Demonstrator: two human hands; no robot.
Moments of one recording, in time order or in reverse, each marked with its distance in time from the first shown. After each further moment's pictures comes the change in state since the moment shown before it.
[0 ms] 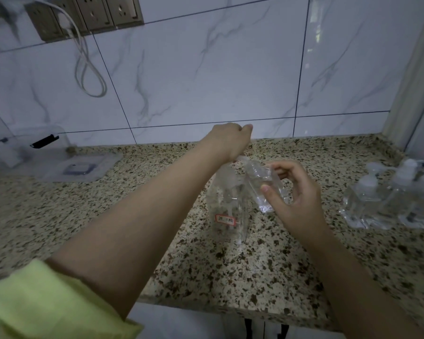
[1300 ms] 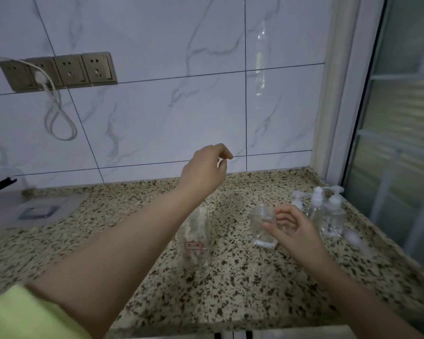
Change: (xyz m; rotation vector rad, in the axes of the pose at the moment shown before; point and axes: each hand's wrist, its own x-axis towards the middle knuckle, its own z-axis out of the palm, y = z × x) left_hand -0.031 0.037 -0.003 -0.016 0.308 0.404; right_hand -0.037 -0.024 -0.095 -0.104 0.037 0.475
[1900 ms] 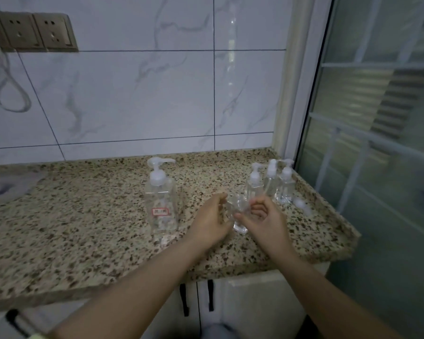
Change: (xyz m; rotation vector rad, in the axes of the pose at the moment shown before) left_hand -0.136 0.029 0.115 -0.313 -0.308 -0.103; right_hand -0.062 0.008 -0.009 -0.093 0.173 0.060
